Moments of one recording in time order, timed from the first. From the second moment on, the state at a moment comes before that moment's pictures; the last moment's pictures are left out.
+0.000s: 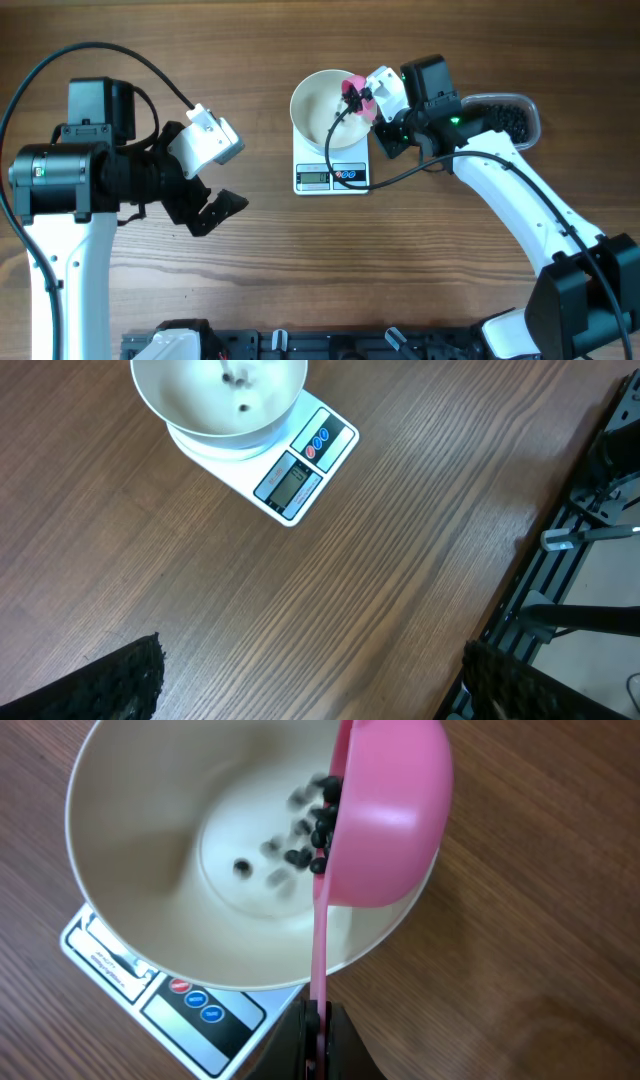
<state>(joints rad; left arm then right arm) 0.01 1.28 1.54 -1.52 0.53 0.88 0.37 1.64 1.23 -0.56 -0.17 -0.28</state>
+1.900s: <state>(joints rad) 0.01 1.28 1.54 -1.52 0.53 0.88 0.50 1.63 1.23 -0.48 0.10 -0.50</state>
